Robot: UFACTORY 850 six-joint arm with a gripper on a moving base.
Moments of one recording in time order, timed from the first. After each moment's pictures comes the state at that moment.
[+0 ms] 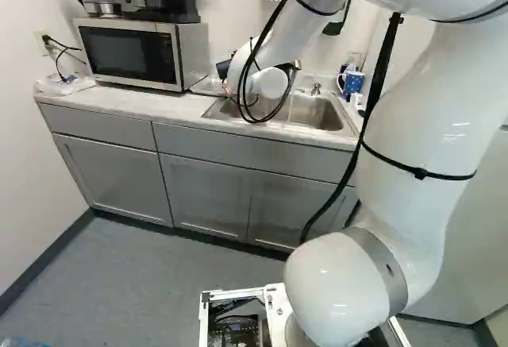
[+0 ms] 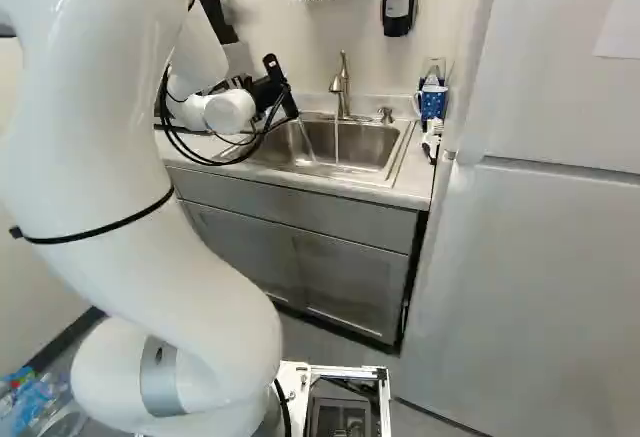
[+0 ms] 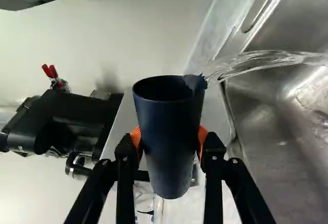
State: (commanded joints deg) arm 11.5 -6.7 -49.0 0.0 43.4 78.3
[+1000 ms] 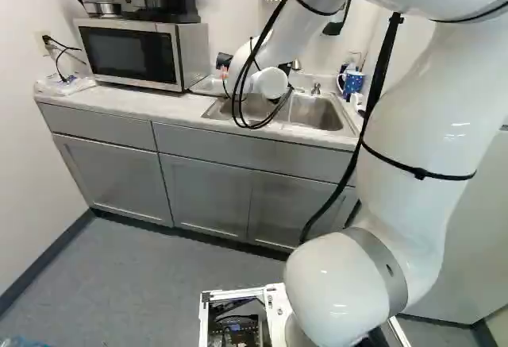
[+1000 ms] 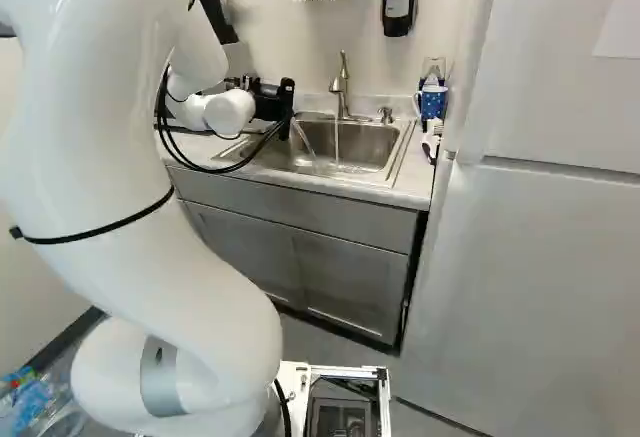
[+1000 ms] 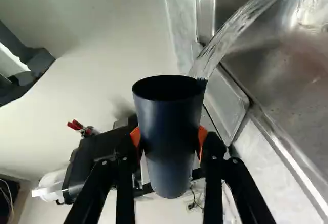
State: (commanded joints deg) arm 11.5 -6.7 -49.0 0.0 43.4 108.5
